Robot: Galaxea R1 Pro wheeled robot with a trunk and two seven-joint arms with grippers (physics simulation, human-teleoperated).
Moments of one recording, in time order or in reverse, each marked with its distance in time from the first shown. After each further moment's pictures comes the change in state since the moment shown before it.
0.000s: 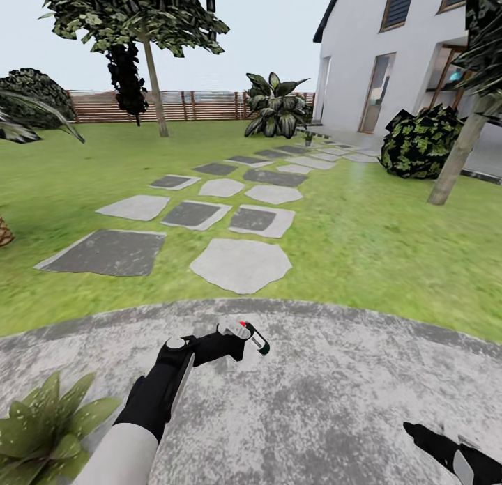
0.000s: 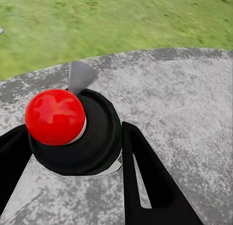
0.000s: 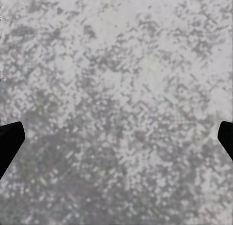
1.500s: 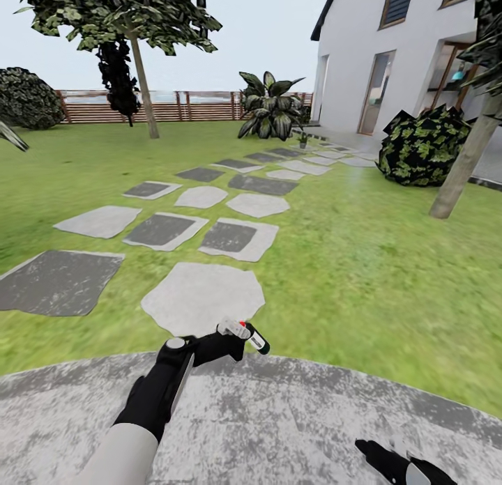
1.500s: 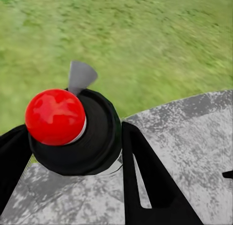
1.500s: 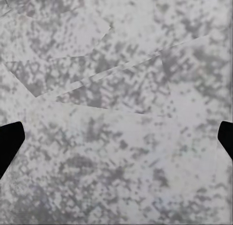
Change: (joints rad) left arm 0.000 0.000 0.001 0.000 -0.001 0.000 0.000; right arm 0.000 0.108 -0.002 0.166 -0.002 -0.001 0.002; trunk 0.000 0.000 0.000
